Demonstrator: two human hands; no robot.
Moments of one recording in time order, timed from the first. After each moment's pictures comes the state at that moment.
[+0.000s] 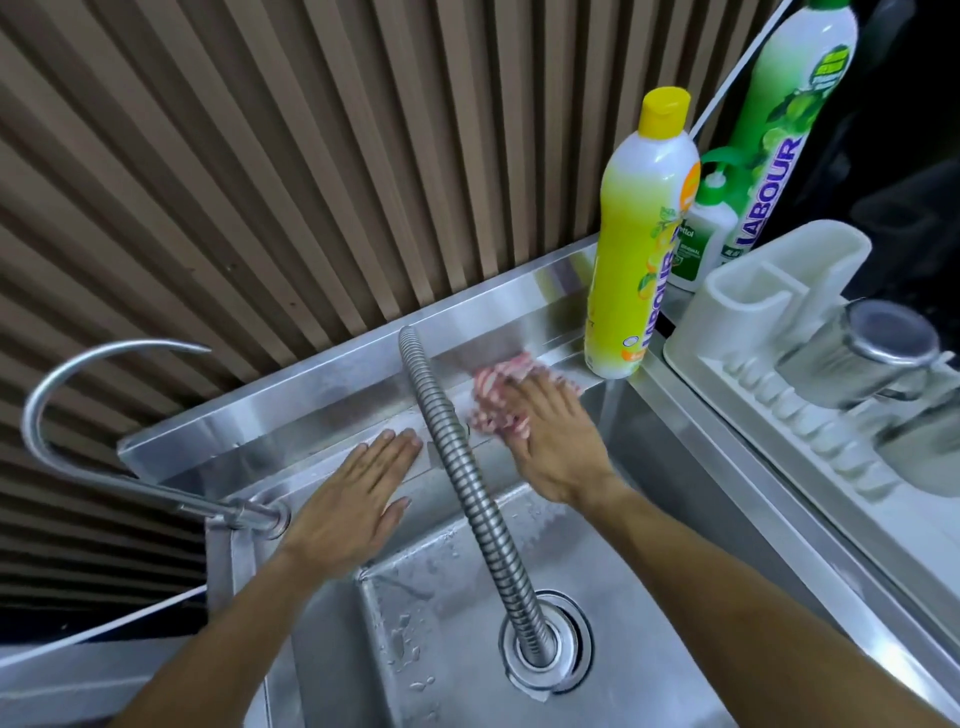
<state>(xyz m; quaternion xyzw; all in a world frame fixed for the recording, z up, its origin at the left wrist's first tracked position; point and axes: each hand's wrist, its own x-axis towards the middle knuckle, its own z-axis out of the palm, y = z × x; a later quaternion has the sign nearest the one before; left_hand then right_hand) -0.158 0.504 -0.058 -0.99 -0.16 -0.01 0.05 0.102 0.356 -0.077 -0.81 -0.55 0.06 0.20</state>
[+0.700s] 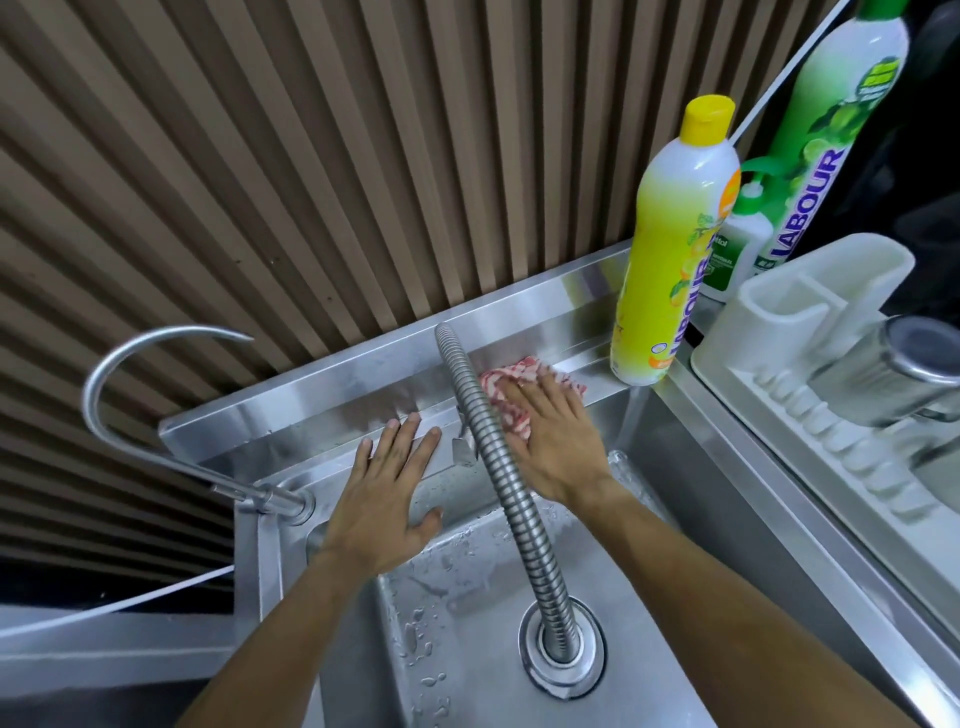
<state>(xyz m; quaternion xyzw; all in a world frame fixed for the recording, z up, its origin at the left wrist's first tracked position) -0.152 0.492 -0.075 -0.96 -0.28 0.04 -0.02 0.086 0.375 -0.075 -0.80 -0.57 0.06 0.17</state>
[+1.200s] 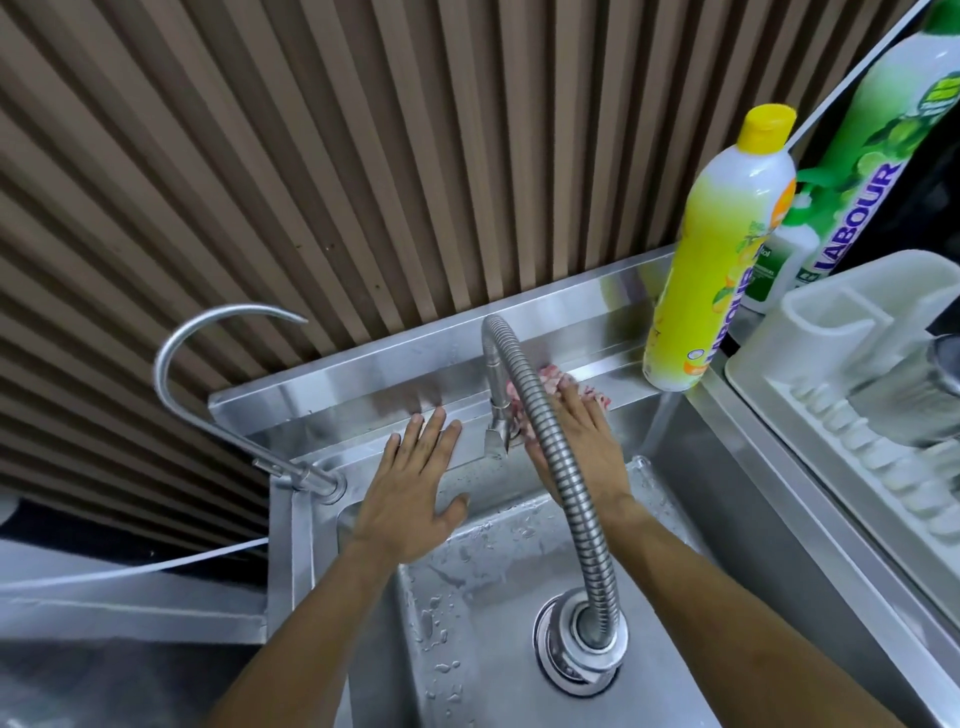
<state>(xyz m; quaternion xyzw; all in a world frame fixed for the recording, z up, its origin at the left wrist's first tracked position) -0.157 0.483 -0.074 -0.95 -0.31 0.03 -0.03 0.069 0.368 -0.073 -0.80 -0.56 0.06 0.18</state>
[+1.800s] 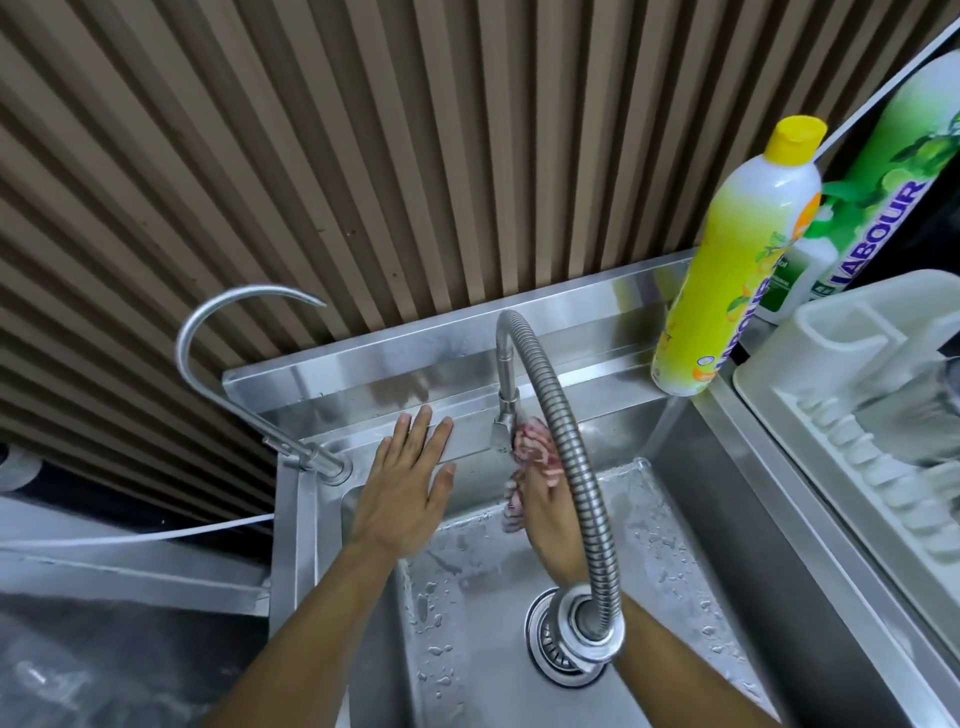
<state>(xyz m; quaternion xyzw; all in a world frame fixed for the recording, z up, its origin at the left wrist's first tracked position) -0.167 0.465 -0.065 -0.90 -0.41 -0.01 -0.13 -0.010 0.338 -0.069 -0.68 -0.22 0.40 0.58</state>
